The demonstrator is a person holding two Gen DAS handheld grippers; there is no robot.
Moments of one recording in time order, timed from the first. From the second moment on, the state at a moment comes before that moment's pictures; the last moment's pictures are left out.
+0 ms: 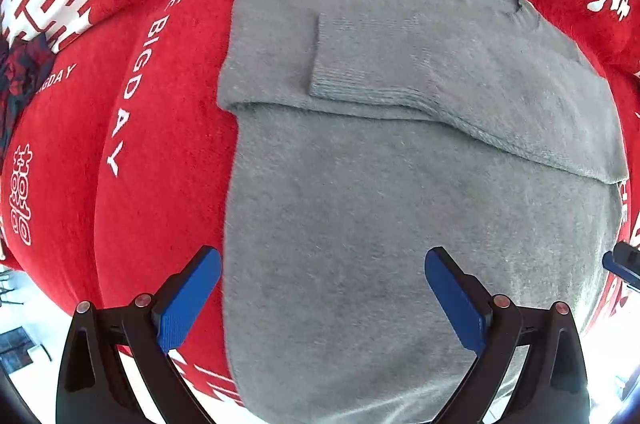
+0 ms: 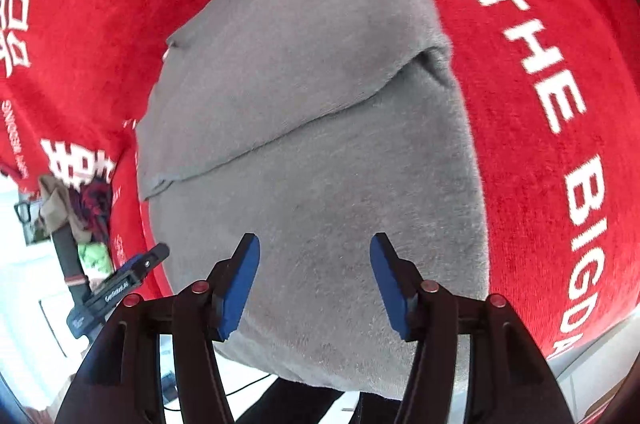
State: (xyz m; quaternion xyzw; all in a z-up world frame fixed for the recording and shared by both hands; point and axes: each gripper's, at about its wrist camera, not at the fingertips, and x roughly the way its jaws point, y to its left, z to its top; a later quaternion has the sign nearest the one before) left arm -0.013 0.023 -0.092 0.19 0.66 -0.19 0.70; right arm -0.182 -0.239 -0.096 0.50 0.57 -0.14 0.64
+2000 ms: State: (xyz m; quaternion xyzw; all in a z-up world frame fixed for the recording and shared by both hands) left arm -0.203 0.167 -0.189 0.10 0.76 -0.29 0.58; right arm -0.359 -0.119 -0.185 0.55 0.58 -0.08 0.59
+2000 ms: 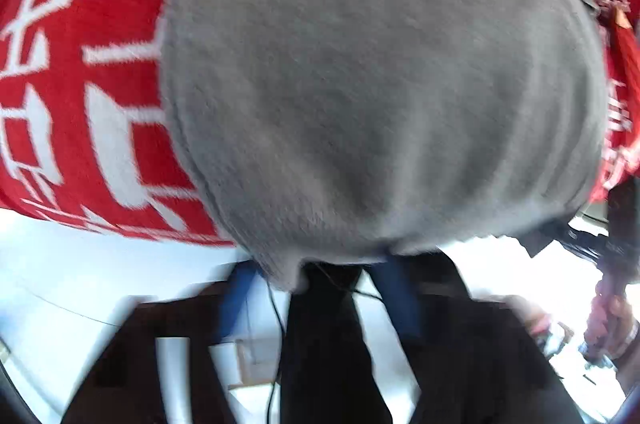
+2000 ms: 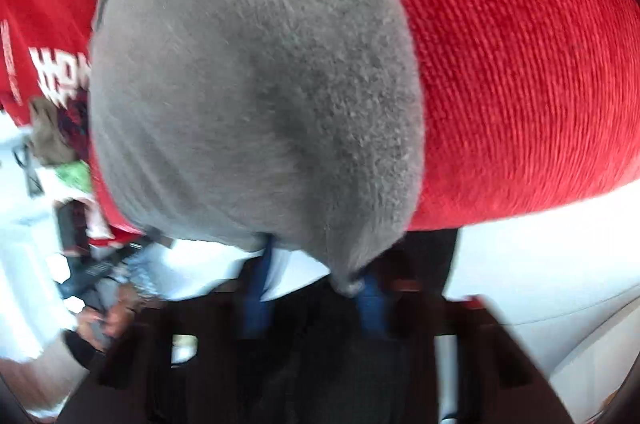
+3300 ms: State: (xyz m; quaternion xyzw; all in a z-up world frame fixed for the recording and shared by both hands) left arm 0.131 -0.021 -0.050 -0.02 0.58 -0.35 0.74; right arm -0.113 -0.387 -0.066 0.63 0.34 -0.02 0.70
